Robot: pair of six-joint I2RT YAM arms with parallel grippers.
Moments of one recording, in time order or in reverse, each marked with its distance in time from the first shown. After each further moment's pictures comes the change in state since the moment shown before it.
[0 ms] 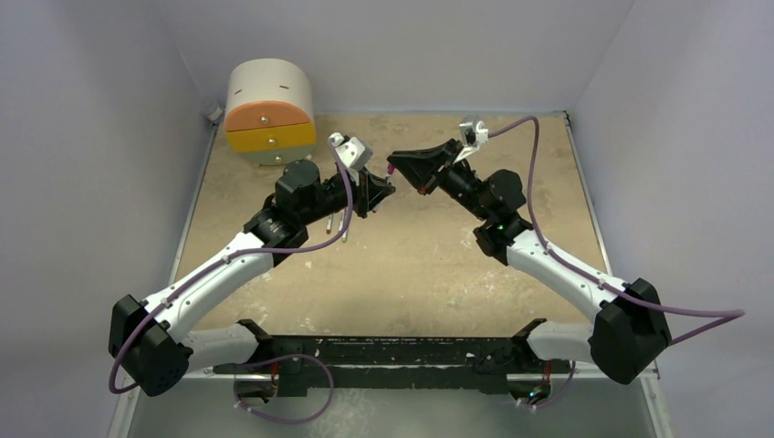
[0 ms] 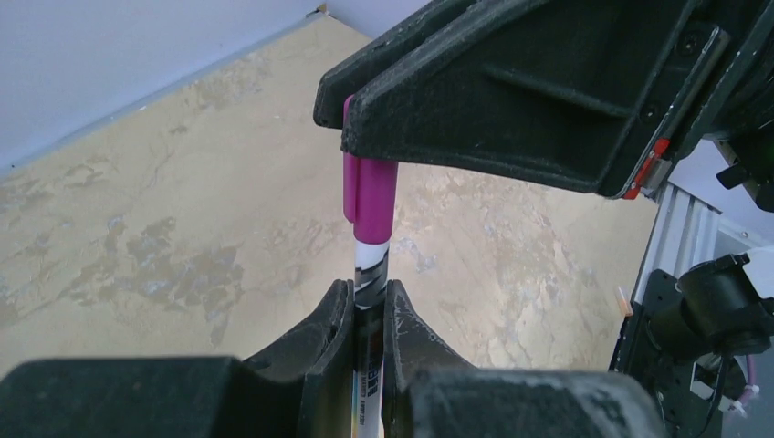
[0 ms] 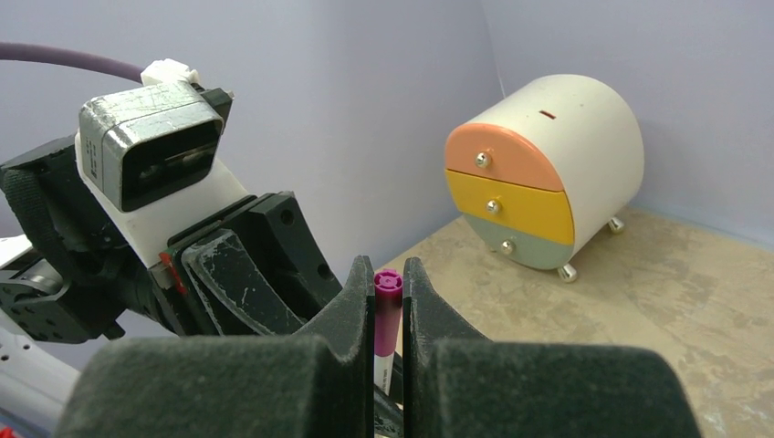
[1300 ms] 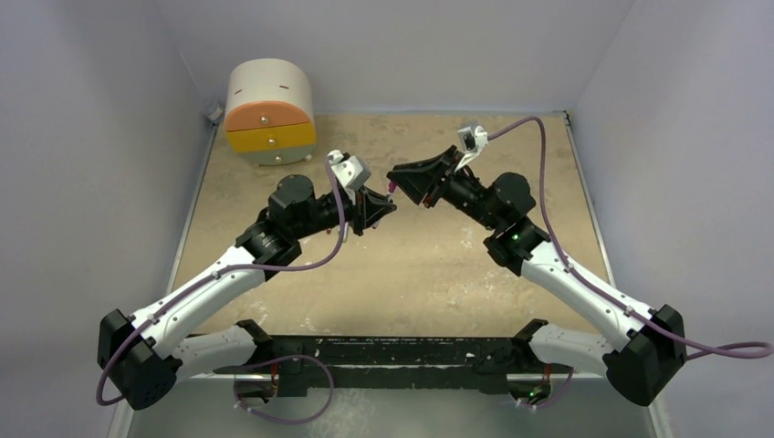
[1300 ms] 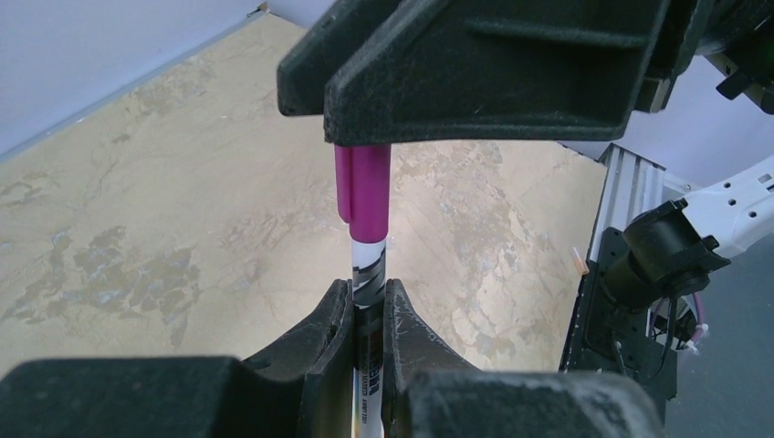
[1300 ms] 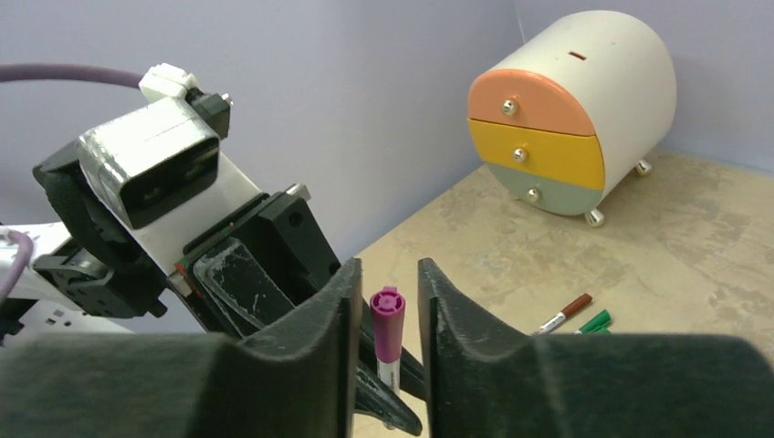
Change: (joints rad) left arm -0.045 -0.088 -0.073 -0.024 0.079 0.035; right arm 0.051 -0.144 0.033 -0.268 0.049 0.003
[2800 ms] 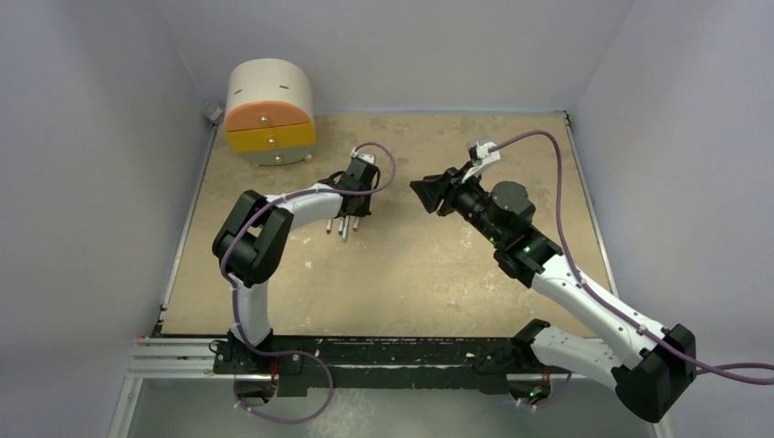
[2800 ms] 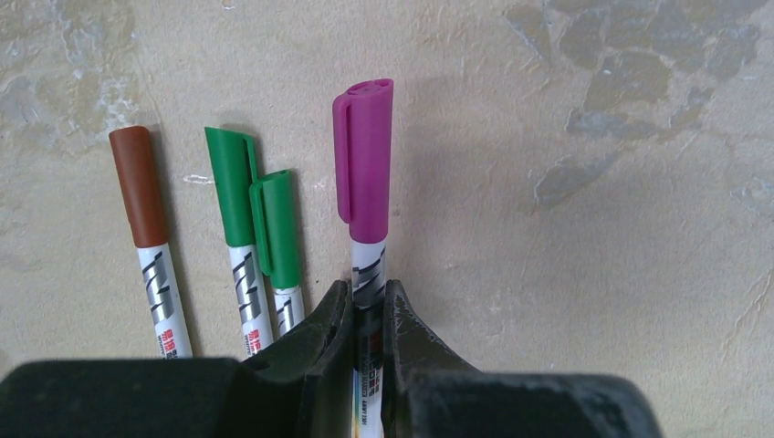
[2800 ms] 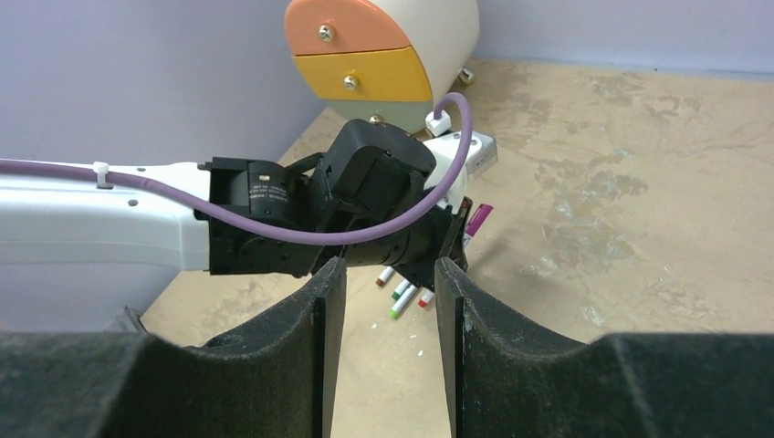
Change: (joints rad) left arm 0.143 0.863 0.338 -0.344 -0.652 -0.227; right arm -0.007 -0.109 -0.060 -0.307 0.290 -0.117
